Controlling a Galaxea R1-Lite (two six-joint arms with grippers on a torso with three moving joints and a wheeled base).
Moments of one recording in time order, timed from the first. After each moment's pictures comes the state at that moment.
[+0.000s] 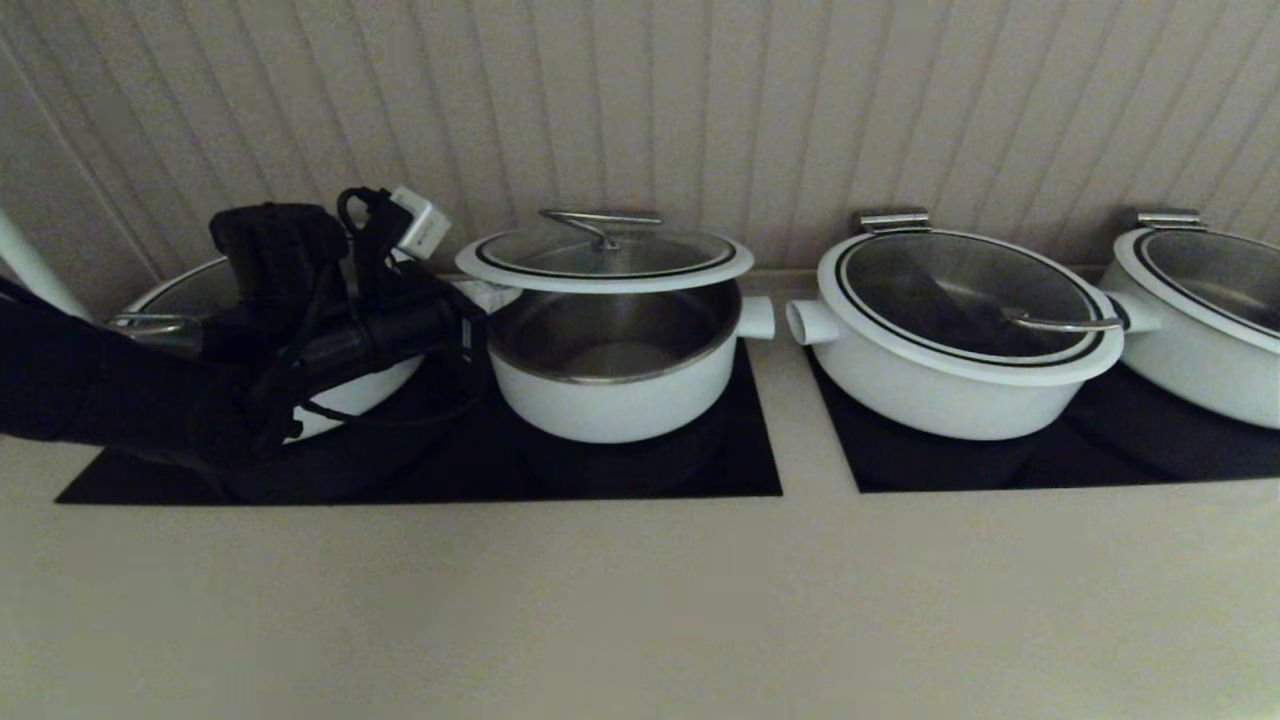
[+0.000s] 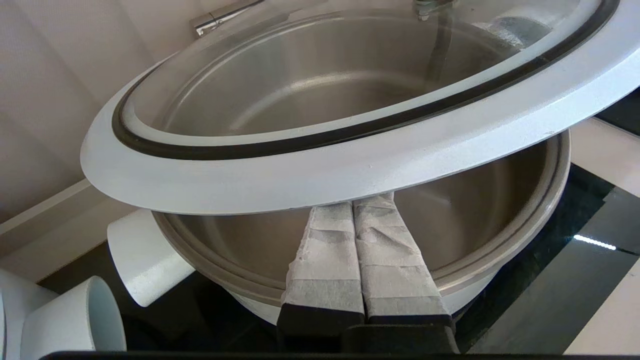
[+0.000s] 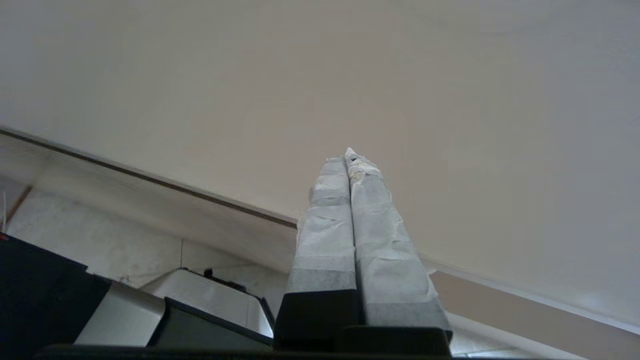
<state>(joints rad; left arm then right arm) -0.19 1.89 -1.06 -0.79 -0.44 0.20 0.13 0.29 -0.08 0.13 0.16 -0.09</state>
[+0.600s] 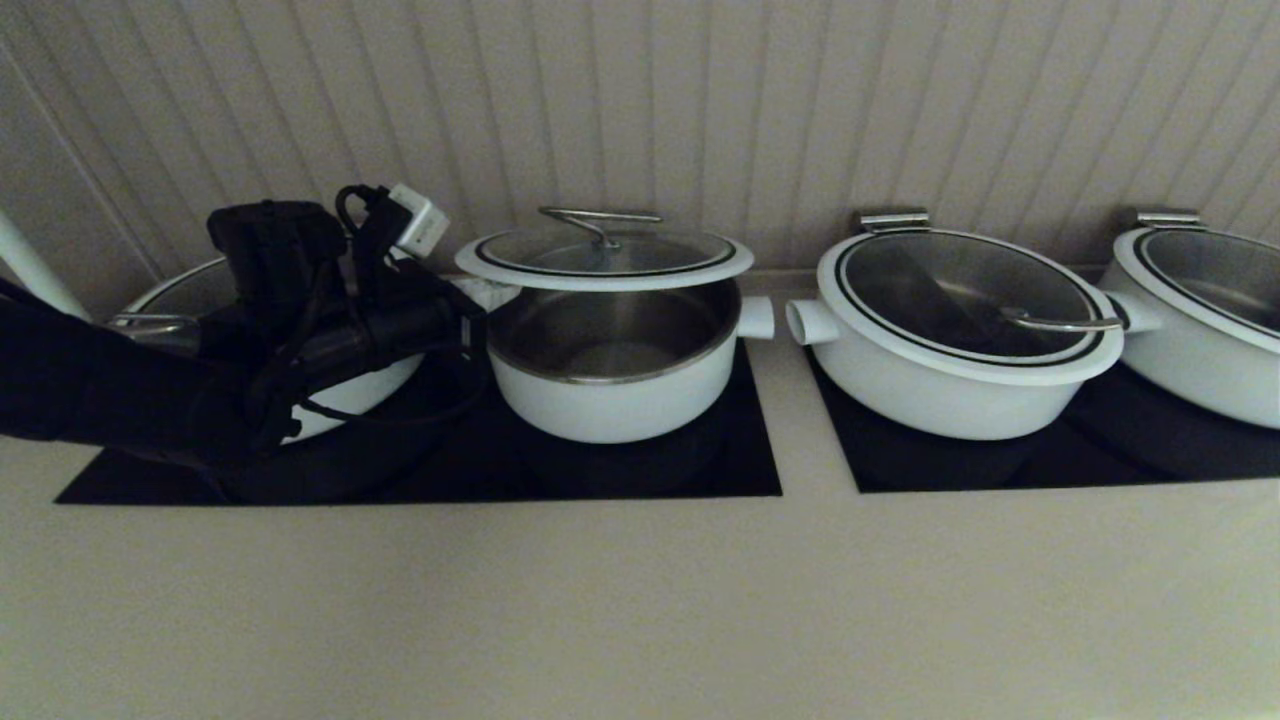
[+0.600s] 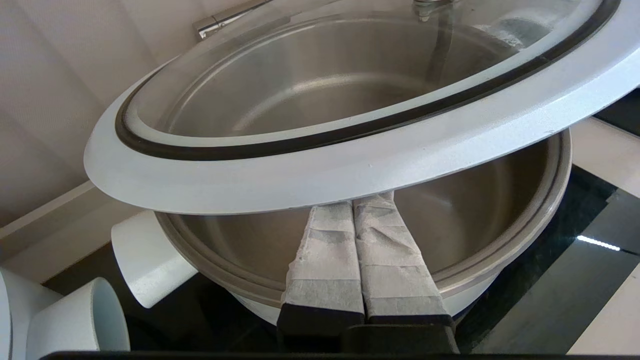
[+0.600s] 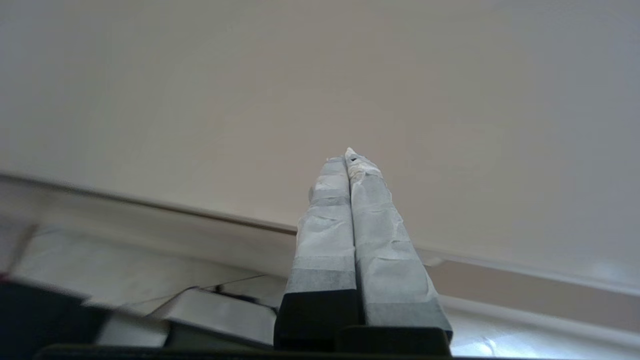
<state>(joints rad) -0.19 1.88 -1.06 -0.79 -0.44 0.21 0.13 0.27 -0.08 0.13 0.07 0.01</state>
